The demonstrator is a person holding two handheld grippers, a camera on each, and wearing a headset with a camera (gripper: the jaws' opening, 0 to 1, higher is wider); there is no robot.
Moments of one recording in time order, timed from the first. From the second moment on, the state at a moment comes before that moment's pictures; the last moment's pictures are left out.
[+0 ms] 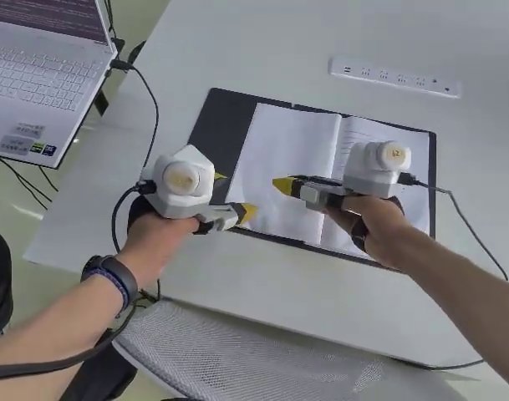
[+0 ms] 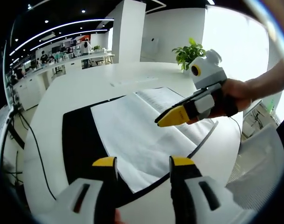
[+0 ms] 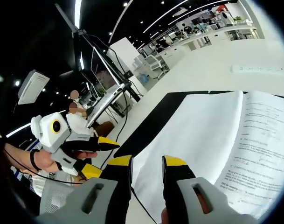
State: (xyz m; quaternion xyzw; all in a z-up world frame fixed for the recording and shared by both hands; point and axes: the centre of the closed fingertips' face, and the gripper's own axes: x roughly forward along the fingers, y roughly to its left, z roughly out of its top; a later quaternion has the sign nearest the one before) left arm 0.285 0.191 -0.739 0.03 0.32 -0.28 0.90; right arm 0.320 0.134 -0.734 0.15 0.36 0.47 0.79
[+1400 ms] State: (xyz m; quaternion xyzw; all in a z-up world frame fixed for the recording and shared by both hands) left arm 0.277 0.190 -0.808 0.10 0.38 -0.27 0.88; right arm 0.370 0.081 -0.752 0.14 0.36 0.47 0.79
